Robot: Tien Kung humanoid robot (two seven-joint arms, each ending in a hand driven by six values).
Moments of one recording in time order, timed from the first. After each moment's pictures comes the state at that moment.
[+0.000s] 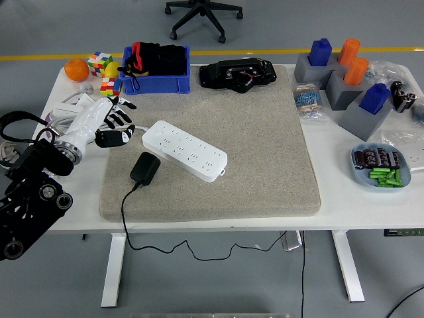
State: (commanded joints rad) left arm -0.51 0.41 -0.85 -1.31 1.69 0.15 0.32; right arm 0.01 -0.29 1.05 0.38 -0.97 -0.09 -0.13
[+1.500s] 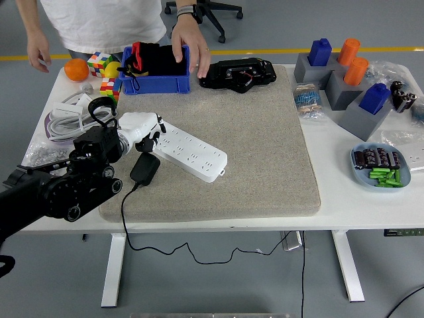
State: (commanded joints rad) left arm -0.88 0.22 -0.36 -0.83 1.69 0.12 0.32; right arm 0.01 -0.30 1.01 0.37 -0.95 -0.08 -0.14
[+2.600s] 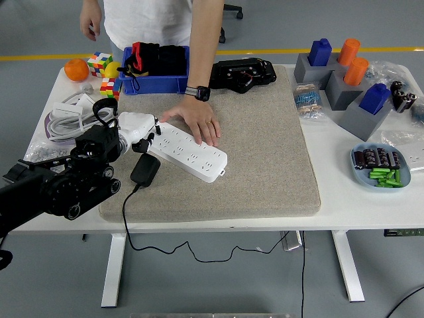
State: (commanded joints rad) left arm -0.89 0.23 -0.34 -0.81 1.72 0.12 0.32; right arm 0.01 -0.30 1.01 0.37 -0.95 -0.09 -0.13
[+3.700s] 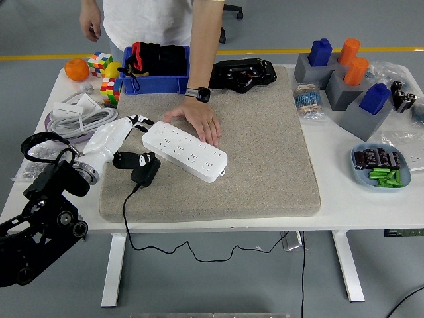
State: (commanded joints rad) left arm -0.36 0.38 -0.84 -1.40 1.82 0.26 0.30; right arm 0.01 -0.30 1.04 0.37 -0.97 -0.09 -0.13
